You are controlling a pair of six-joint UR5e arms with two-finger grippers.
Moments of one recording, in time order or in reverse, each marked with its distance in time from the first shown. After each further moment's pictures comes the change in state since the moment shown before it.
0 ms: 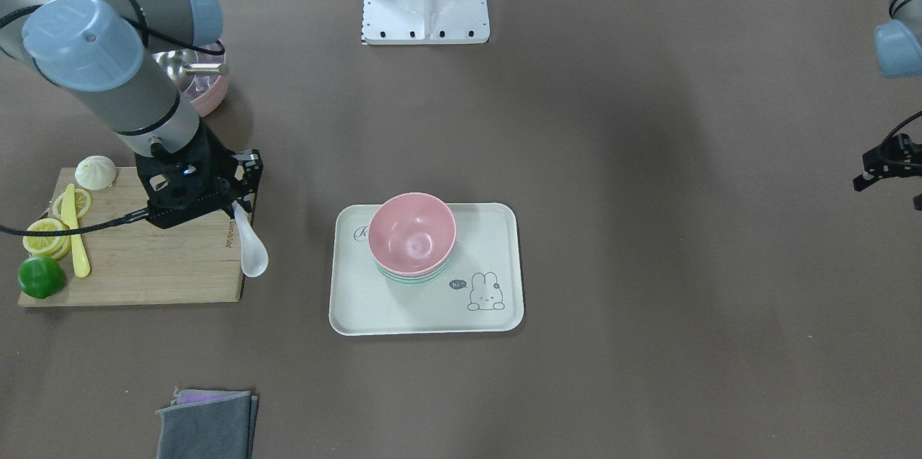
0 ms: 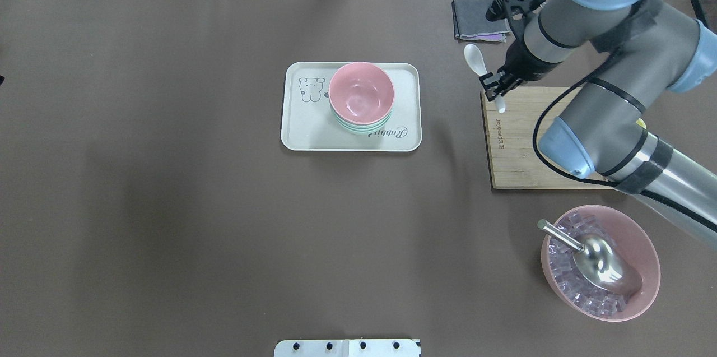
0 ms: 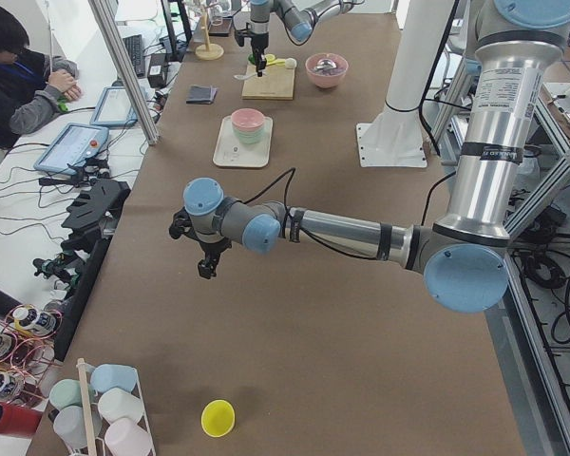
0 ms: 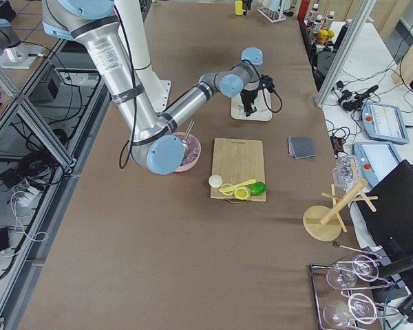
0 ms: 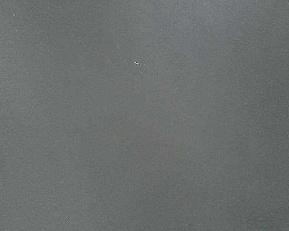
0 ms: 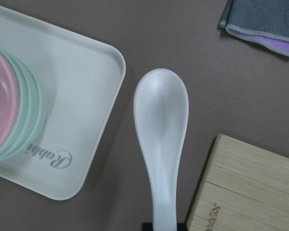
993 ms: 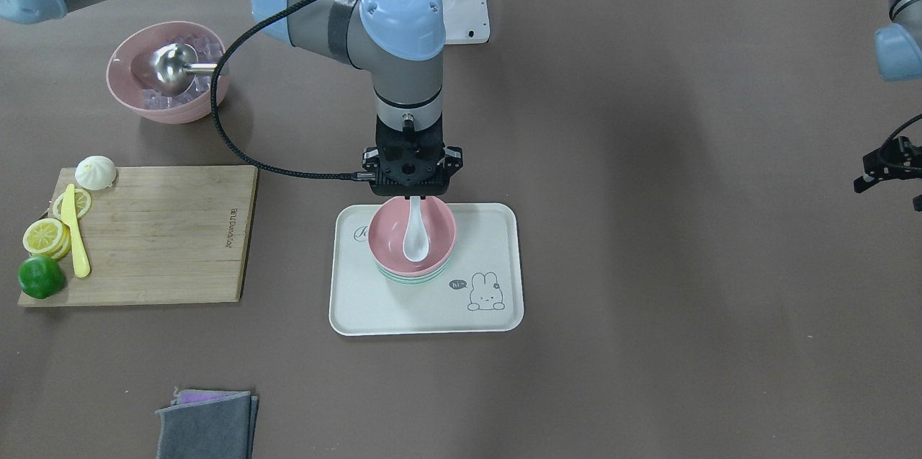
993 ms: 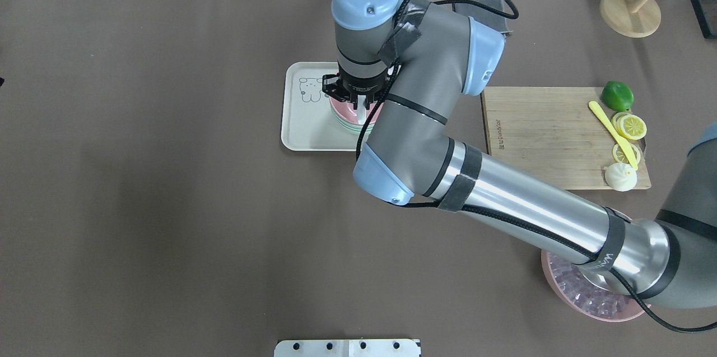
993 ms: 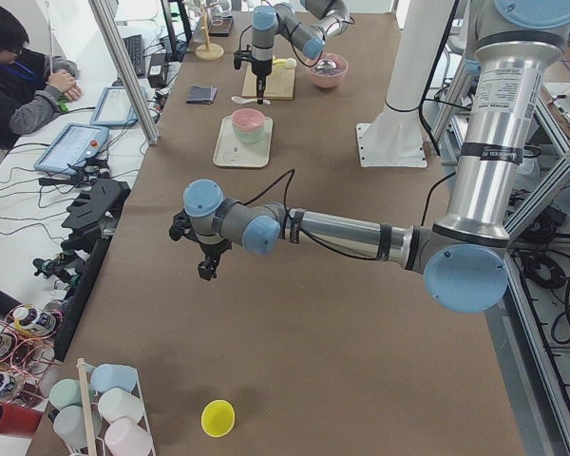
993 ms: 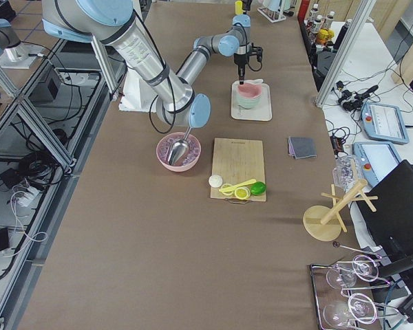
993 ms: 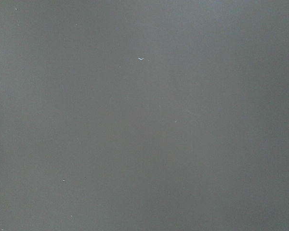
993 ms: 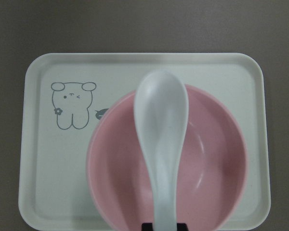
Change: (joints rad) left arm 0.001 -0.001 0.019 -0.004 -0.001 -0.002; right arm -0.239 0.406 -0.301 -0.105 -0.247 0.479
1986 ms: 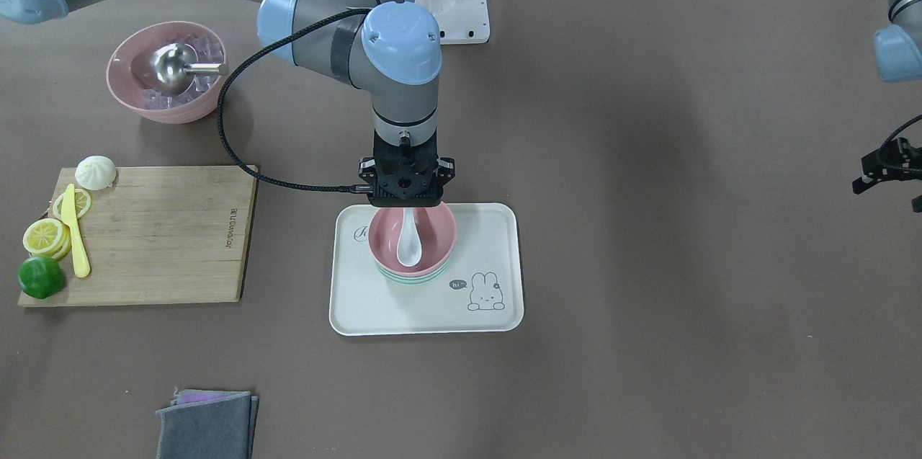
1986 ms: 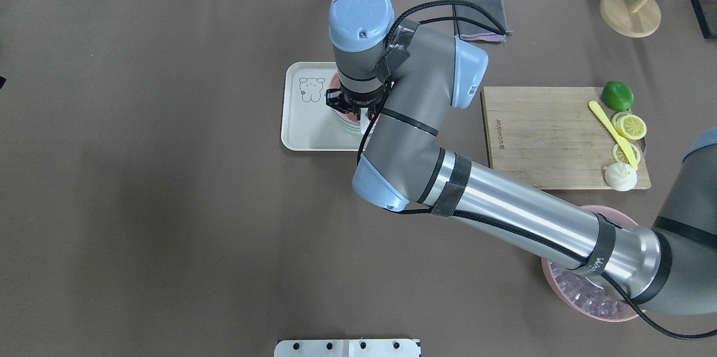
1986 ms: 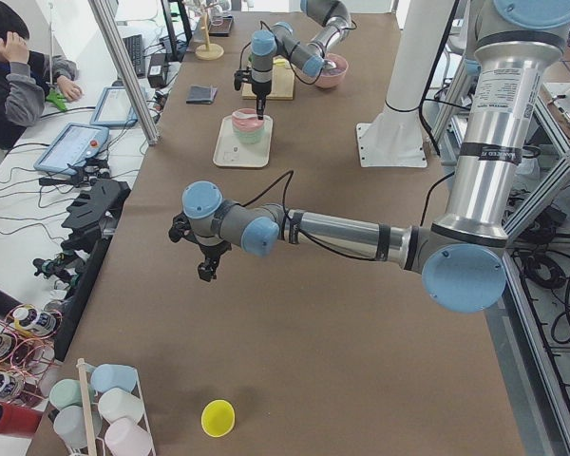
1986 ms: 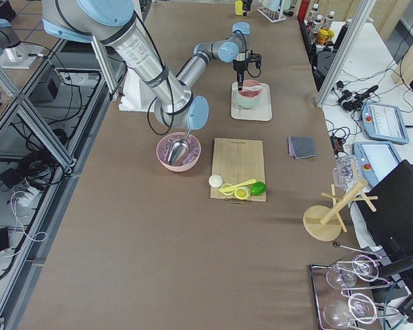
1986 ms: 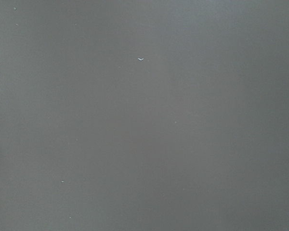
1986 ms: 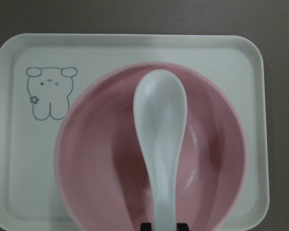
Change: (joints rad) left arm 0.002 -0.005 0.001 0.000 0.000 -0.003; right arm -0.011 -0.026 -0.018 0.017 0.006 -0.003
